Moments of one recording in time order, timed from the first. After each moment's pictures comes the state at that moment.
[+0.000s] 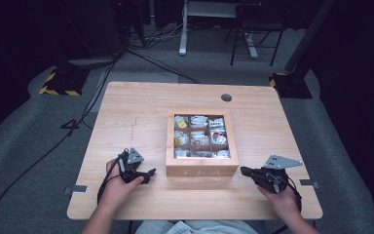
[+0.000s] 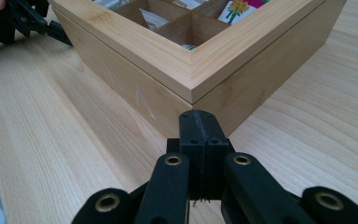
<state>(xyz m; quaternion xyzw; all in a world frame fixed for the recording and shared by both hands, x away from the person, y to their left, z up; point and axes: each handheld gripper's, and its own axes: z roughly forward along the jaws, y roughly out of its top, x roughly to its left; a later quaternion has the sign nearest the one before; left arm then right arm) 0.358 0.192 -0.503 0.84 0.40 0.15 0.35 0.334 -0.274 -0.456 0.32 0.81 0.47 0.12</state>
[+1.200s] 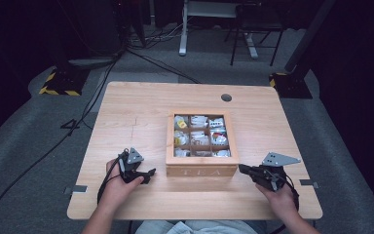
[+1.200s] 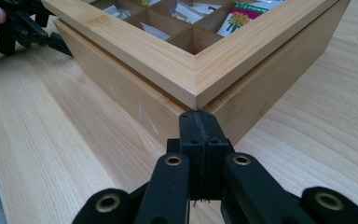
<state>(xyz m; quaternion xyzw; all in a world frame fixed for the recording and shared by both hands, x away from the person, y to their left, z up) 0.358 0.192 -0.503 0.84 0.40 0.15 0.35 0.337 -0.267 -0.448 0.33 0.81 0.47 0.12</state>
